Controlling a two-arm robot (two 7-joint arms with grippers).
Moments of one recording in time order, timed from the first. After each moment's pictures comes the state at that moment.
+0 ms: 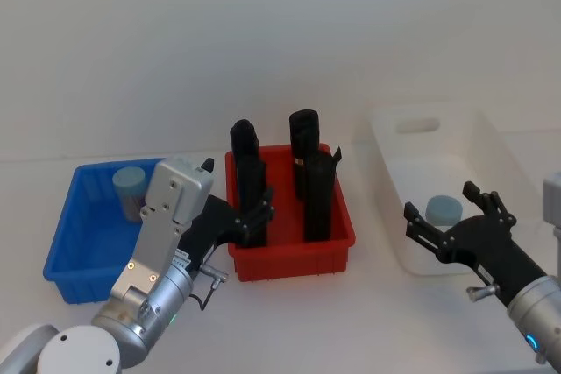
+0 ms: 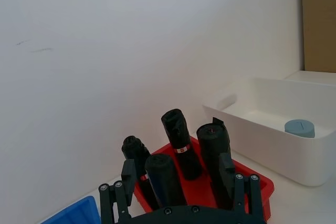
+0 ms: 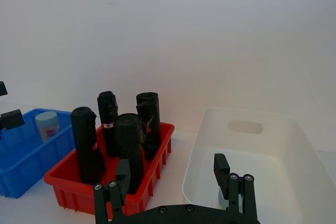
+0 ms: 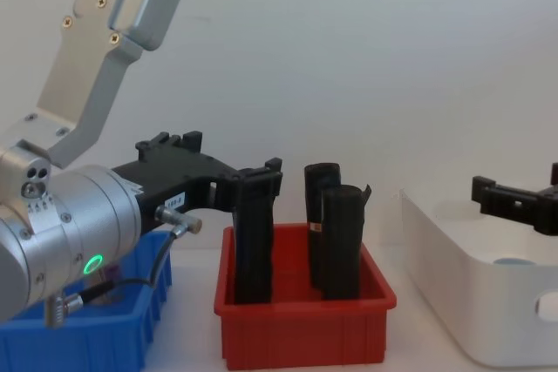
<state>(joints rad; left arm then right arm) -0.24 0.38 0.45 -1.63 -0.20 0.01 -0.01 -0.01 0.34 -0.22 -1.75 0.29 0.03 0.08</state>
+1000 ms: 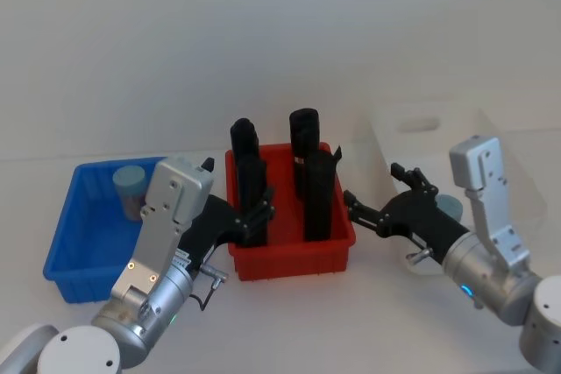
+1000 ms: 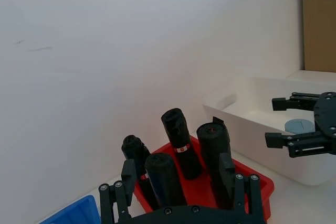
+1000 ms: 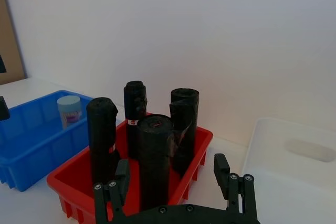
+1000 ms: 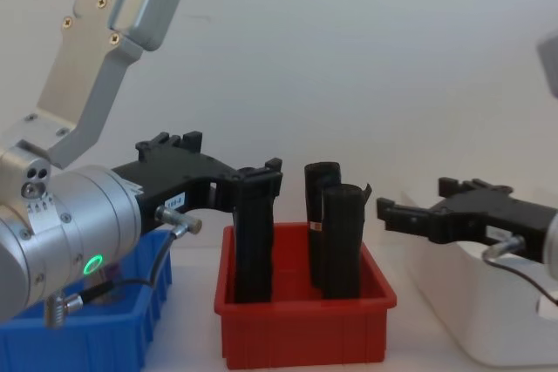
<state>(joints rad) -0.24 0.38 0.45 -1.63 -0.20 0.01 -0.01 0.31 0.20 -0.27 -1.34 0.17 -0.03 0.34</state>
